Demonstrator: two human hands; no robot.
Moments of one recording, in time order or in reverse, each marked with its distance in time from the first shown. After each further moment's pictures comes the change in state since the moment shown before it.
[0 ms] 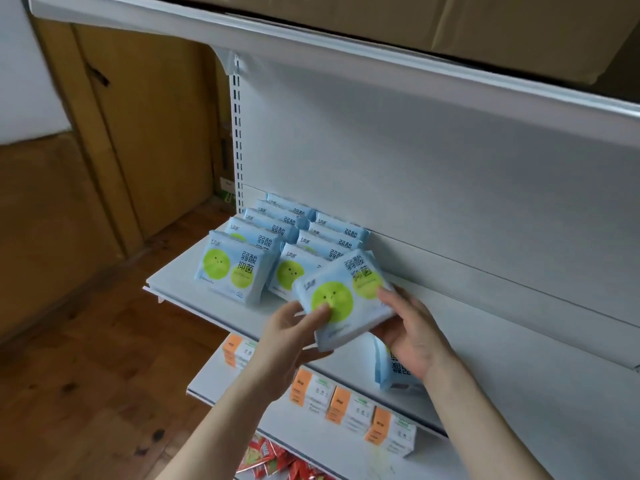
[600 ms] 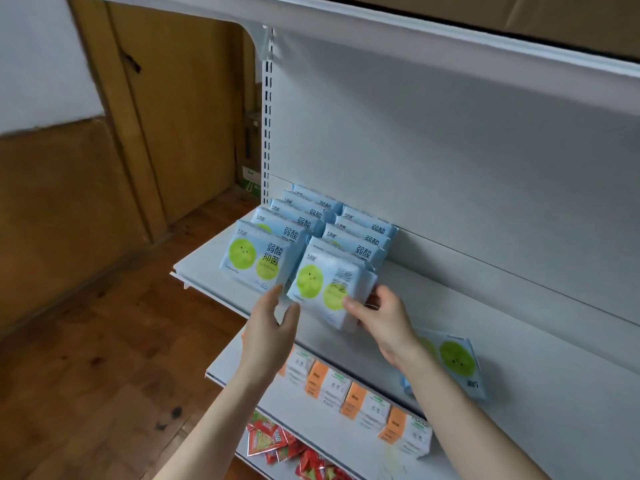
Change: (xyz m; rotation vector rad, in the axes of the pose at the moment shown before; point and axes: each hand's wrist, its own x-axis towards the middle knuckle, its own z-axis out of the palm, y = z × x) left_hand 0.016 -0.015 -0.052 0.708 0.499 0.222; right_hand 0.046 0.056 0.018 -0.602 0.092 -0.098
